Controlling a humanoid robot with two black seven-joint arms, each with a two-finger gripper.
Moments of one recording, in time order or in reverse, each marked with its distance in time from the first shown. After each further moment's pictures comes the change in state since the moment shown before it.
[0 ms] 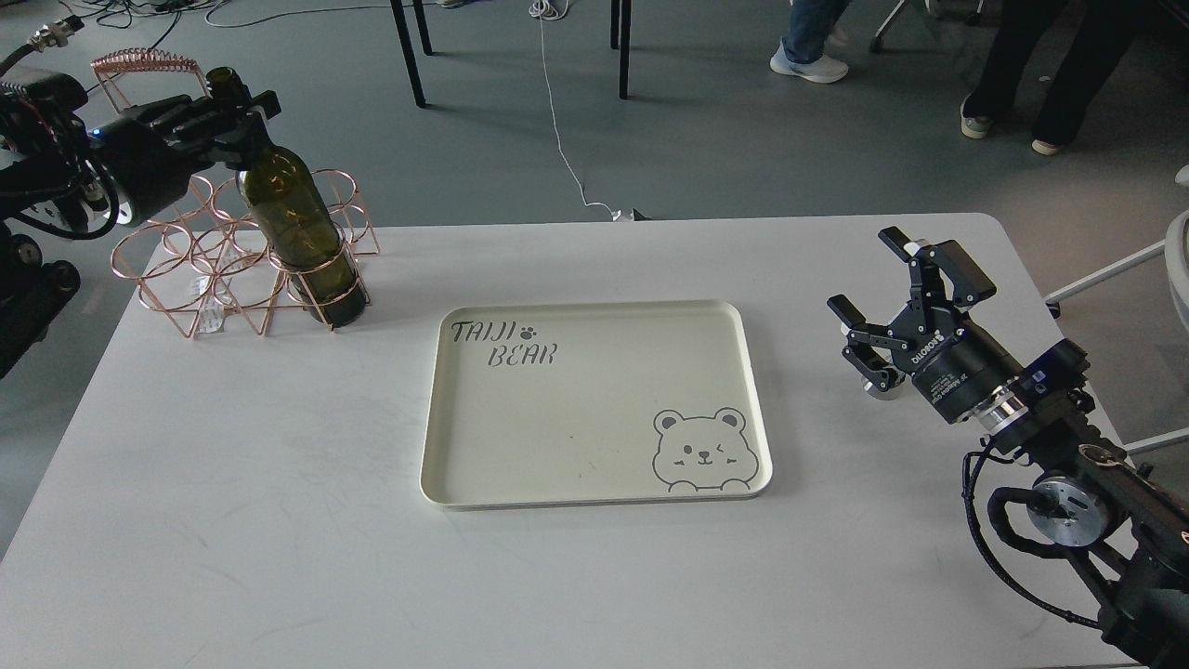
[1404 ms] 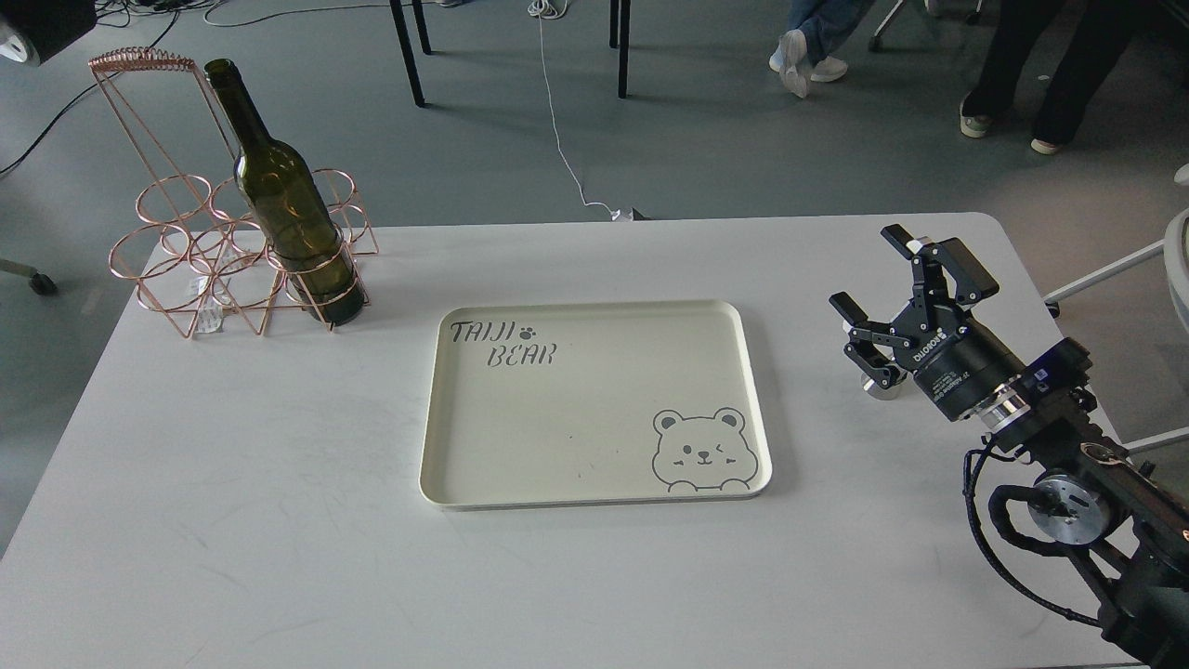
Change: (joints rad) left arm -0.227 0.130 -0.014 -0.123 -0.145 -0.005 0.000; right arm 0.002 0.004 0.017 -0.001 0.000 0.000 0.000
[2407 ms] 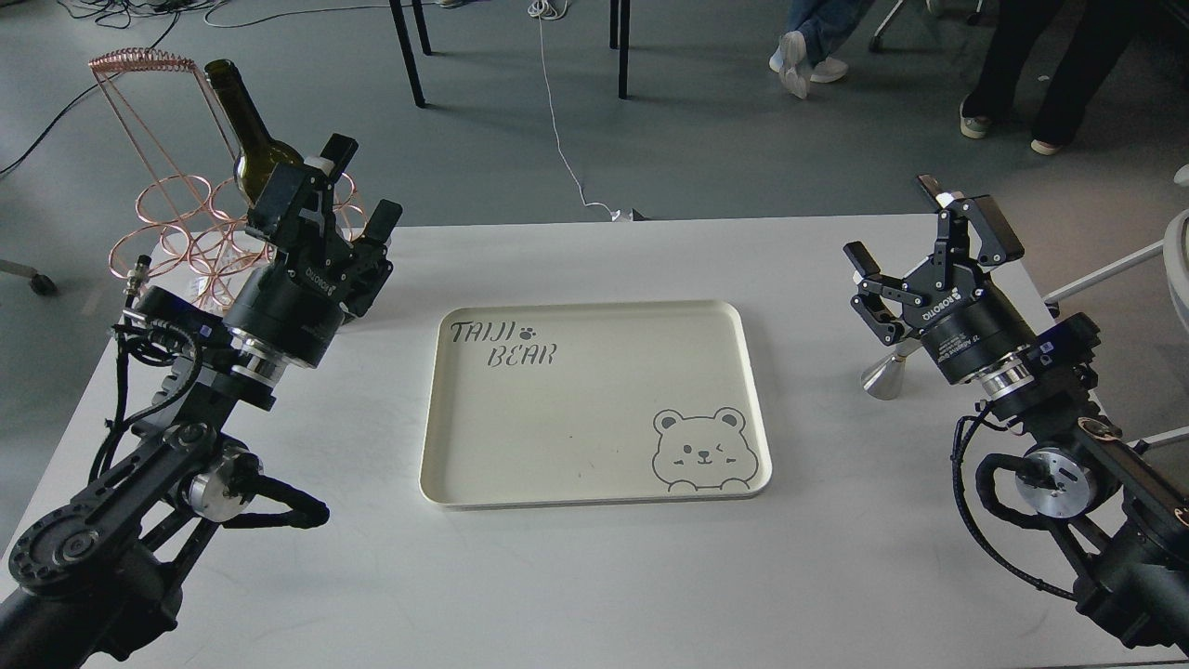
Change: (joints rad) left arm 0.893 -0.461 -0.433 -0.480 -0.811 -0.159 0.000; right arm 0.023 0.053 0.056 0.003 0.017 -0.024 0.037
